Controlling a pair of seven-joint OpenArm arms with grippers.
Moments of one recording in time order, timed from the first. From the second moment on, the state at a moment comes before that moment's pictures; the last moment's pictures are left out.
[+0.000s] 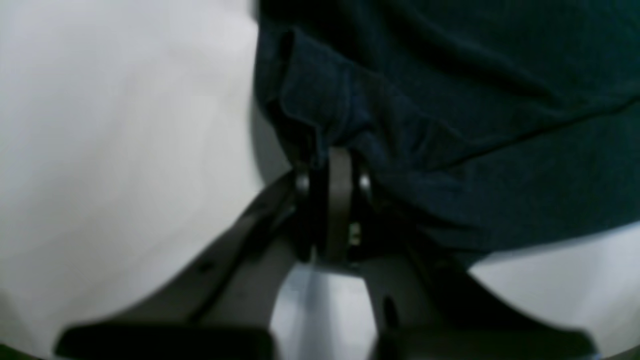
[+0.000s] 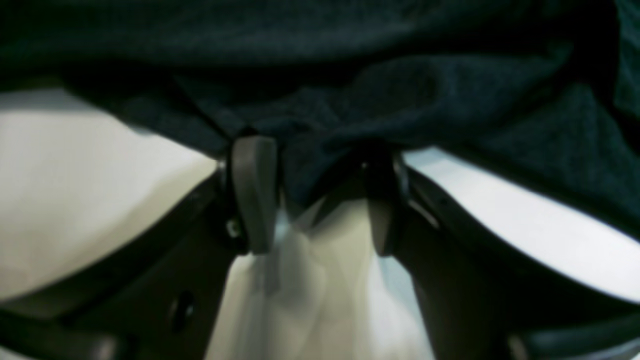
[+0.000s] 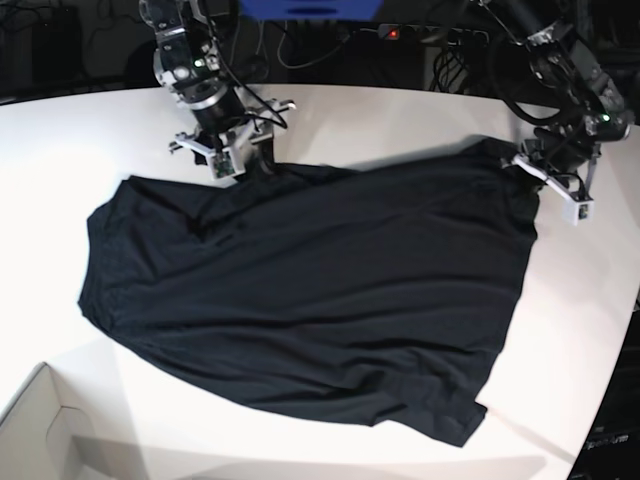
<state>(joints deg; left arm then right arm) 5.5 -3.0 -42.1 92.9 -18.6 -35.3 59.3 -23.5 4.5 -8.2 91.4 -0.3 8.6 -11.9</state>
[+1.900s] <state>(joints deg) 15.6 -3.3 -50.3 108.9 -19.3 -35.5 68.3 -50.8 7.5 -4.7 114.1 -0.3 8.8 -3.9</state>
